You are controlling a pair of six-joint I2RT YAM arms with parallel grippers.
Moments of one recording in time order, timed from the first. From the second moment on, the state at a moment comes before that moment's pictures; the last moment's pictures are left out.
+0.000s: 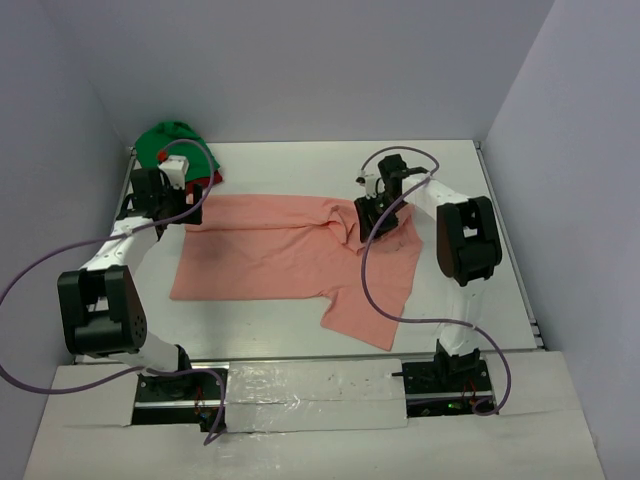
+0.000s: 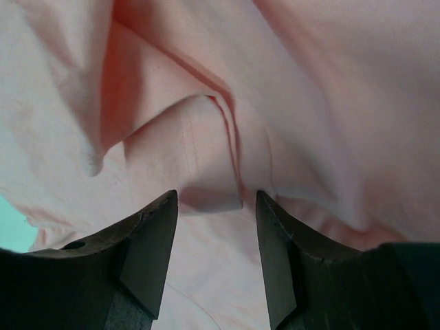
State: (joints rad) left arm 0.08 1.52 1.01 -0.17 0.12 0.17; right arm 0.23 2.02 1.48 -0.75 -0.37 -0.14
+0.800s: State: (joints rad) left arm 0.08 1.48 1.00 -0.17 0.11 0.17; right arm 0.19 2.09 1.50 -0.78 -0.47 -0.14
